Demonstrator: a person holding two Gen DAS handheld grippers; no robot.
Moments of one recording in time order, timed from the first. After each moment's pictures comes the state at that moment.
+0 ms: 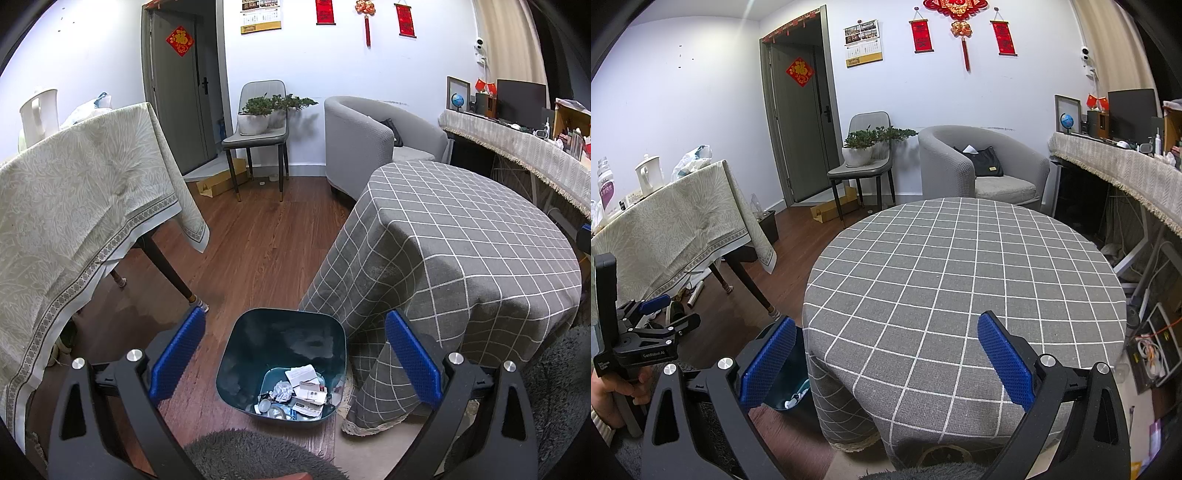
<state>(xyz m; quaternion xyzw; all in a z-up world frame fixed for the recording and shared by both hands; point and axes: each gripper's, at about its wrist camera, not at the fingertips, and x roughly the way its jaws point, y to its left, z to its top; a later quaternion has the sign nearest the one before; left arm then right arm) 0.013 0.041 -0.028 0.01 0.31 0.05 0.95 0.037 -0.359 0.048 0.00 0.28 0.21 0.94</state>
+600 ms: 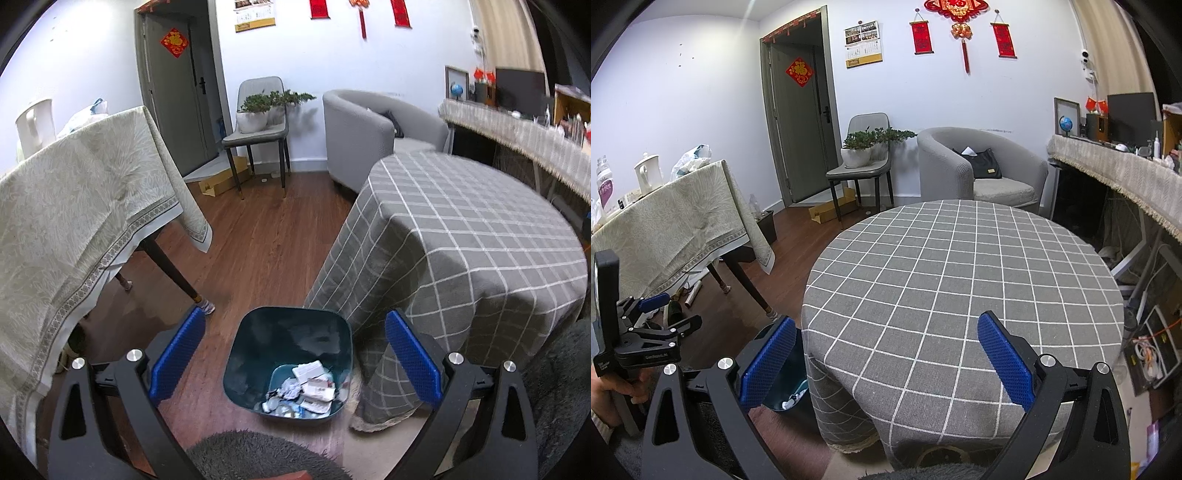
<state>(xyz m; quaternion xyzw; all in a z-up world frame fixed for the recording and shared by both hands) 0.019 0.037 -0.028 0.03 0.33 0.06 0.94 0.035 -0.357 0.048 -0.01 0.27 0.20 0.94</state>
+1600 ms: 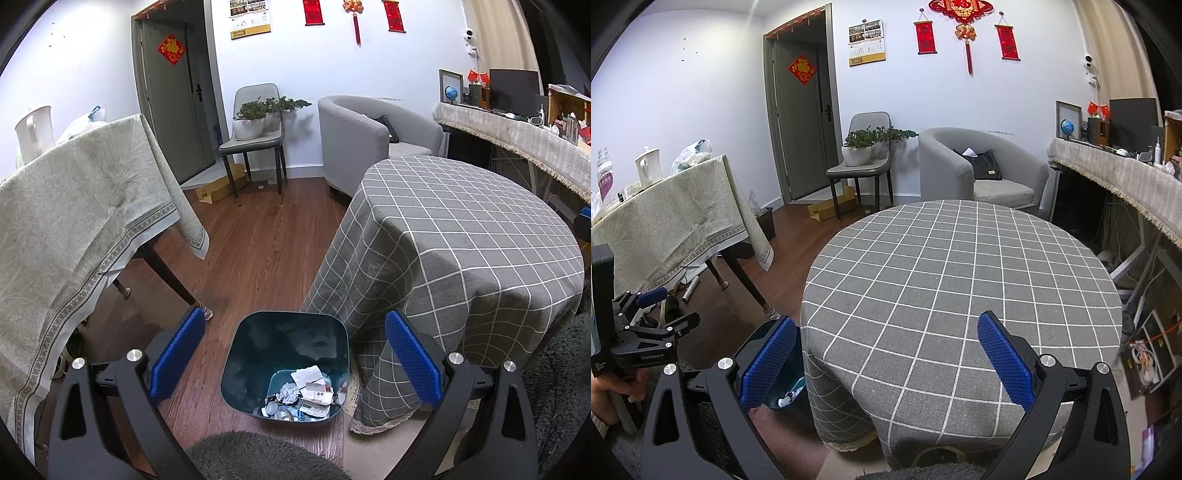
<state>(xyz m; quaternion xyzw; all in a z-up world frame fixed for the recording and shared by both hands) 0.016 0.033 -0.023 0.04 0.31 0.05 0.95 0.031 -0.354 0.048 -0.01 0.27 0.20 0.94</state>
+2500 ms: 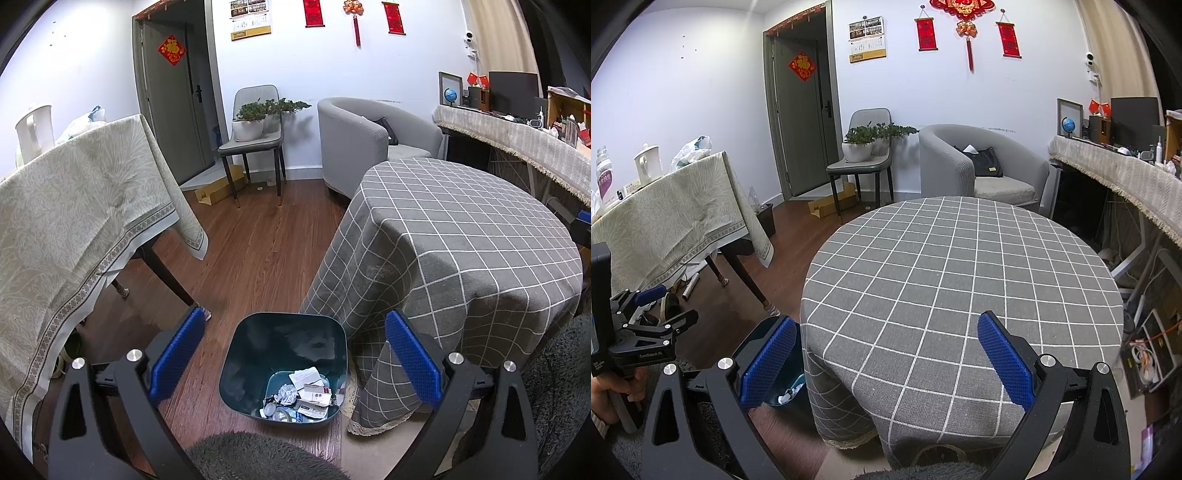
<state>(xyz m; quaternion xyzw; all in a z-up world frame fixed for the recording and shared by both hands) 0.017 0.032 -0.022 0.03 0.31 0.05 0.95 0.033 -0.352 0.046 -0.01 0.28 0.20 0.94</state>
